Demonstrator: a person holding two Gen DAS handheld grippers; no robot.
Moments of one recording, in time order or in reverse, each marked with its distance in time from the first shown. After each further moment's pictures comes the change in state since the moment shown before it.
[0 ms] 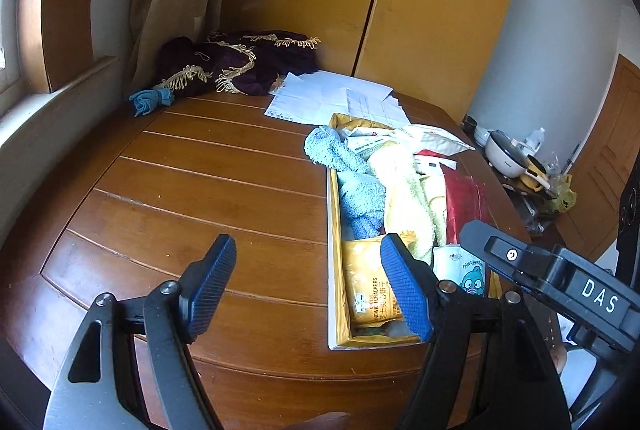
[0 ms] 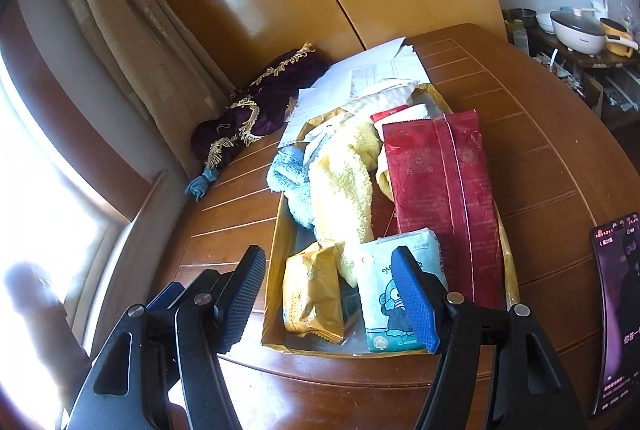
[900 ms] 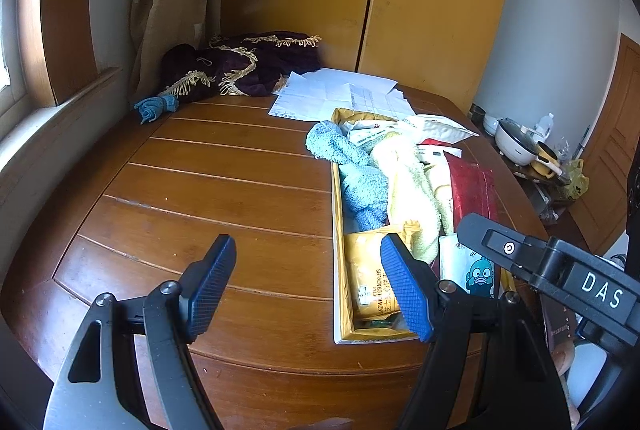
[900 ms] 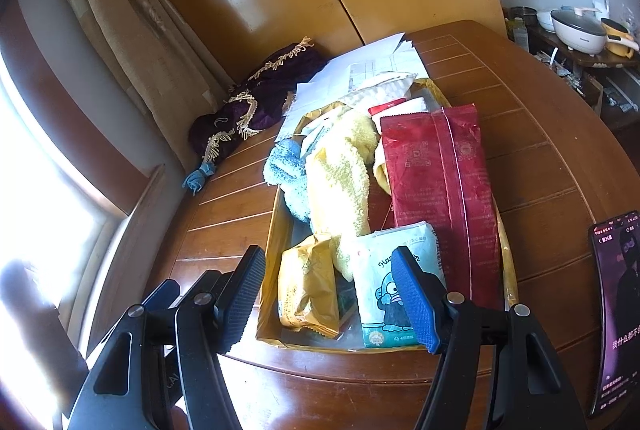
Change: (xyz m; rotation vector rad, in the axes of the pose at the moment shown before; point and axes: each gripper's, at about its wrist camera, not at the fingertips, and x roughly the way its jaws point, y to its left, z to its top) left arm -0.001 -0.010 -0.004 0.043 0.001 0.048; right arm 0.002 0.000 -0.001 -0.009 0.016 -0.010
